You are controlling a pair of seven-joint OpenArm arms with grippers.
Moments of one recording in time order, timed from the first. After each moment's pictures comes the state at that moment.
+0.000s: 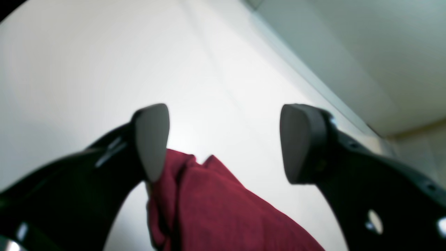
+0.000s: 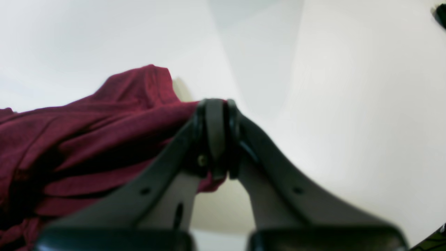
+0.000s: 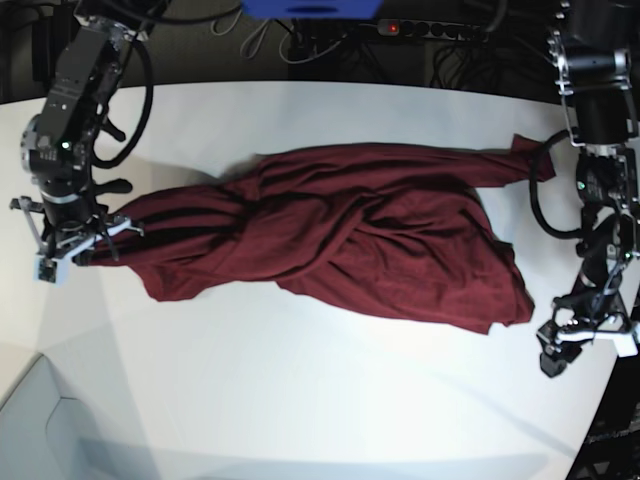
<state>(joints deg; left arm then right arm) -13.7 -25.3 -8.4 74.2 -54.4 1.0 21.5 -5.8 1.6 23.2 115.1 0.0 9.1 -51.6</state>
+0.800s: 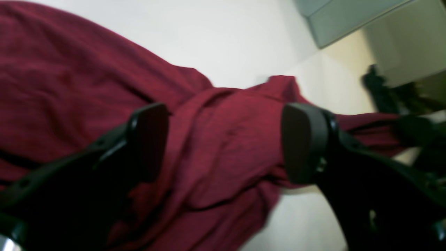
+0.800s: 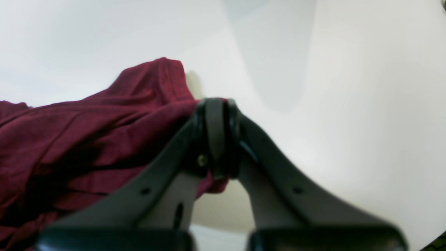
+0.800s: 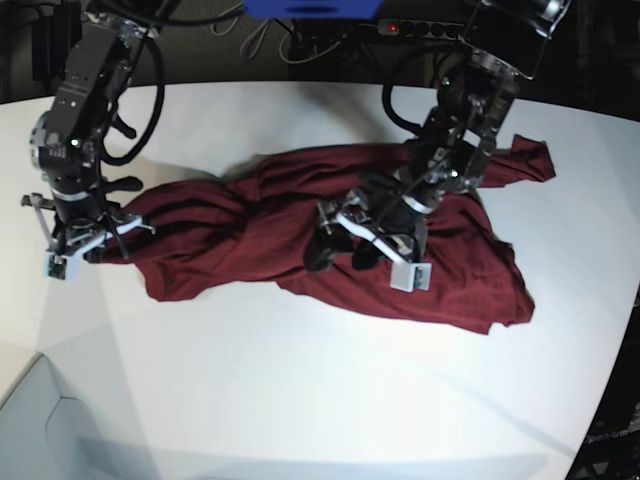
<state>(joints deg) -1.3 -13.3 23.9 90.0 -48.2 1.4 21.9 -6.1 -0.9 22.9 115.0 0.0 9.1 -51.4</state>
